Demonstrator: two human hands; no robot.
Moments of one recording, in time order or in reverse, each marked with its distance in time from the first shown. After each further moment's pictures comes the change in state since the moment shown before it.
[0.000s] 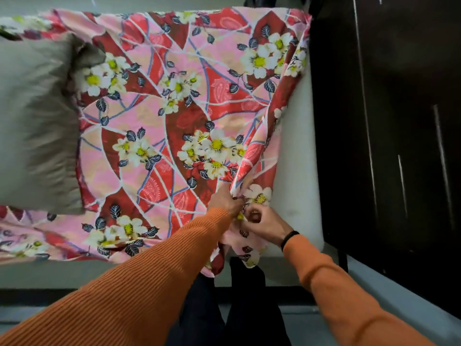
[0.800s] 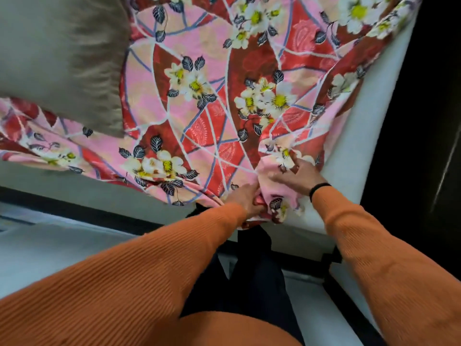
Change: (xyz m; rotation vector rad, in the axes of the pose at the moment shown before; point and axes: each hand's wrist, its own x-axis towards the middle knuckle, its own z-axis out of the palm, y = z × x) left_hand -0.012 -0.158 0.025 0.065 -0.270 0.207; right_hand 0.061 -0.035 0.041 -0.406 0.101 0.354
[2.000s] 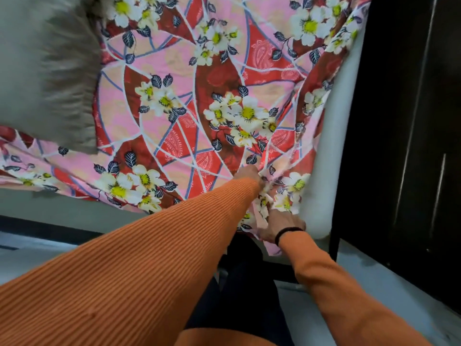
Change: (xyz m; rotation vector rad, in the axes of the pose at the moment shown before) left_hand 0.067 0.117 -0.008 -0.085 0.125 -0.277; right_hand -0.064 0.065 0.024 -0.710 -0.113 0.171
